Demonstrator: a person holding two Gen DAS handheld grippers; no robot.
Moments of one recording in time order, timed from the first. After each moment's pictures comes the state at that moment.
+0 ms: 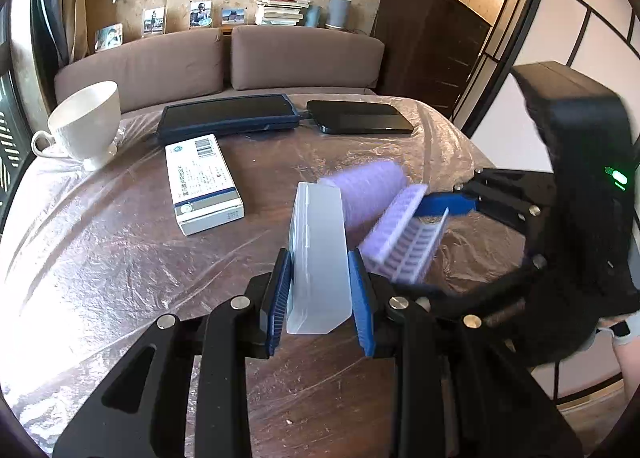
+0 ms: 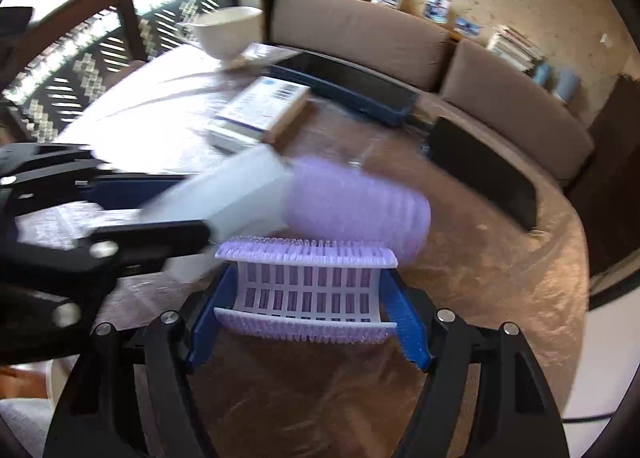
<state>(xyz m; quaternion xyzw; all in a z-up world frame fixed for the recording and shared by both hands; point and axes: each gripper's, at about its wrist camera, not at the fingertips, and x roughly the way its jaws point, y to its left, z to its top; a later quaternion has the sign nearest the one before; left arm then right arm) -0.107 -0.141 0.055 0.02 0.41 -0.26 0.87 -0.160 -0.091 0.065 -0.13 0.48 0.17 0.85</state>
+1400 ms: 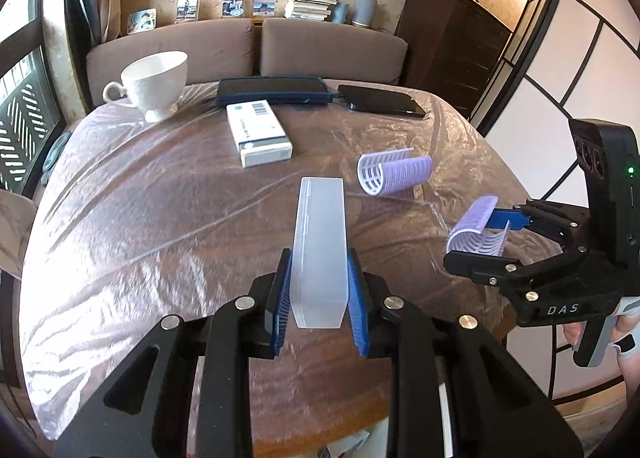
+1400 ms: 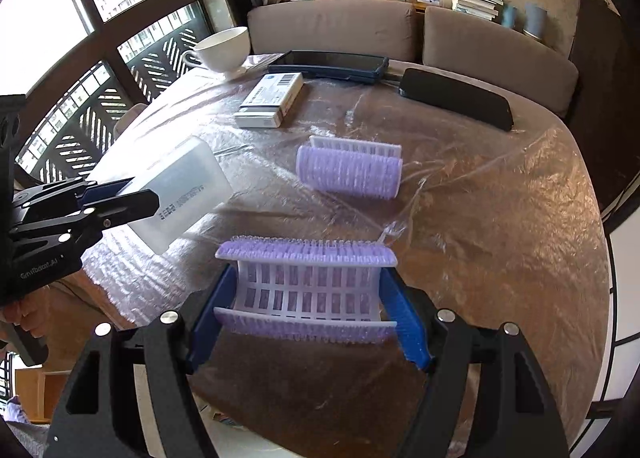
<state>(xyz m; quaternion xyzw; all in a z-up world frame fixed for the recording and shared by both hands) -0.165 -0.089 0.066 0.00 0.43 -0.22 0.87 -0.238 -0.116 0.079 0.00 0.49 0.14 0.86</state>
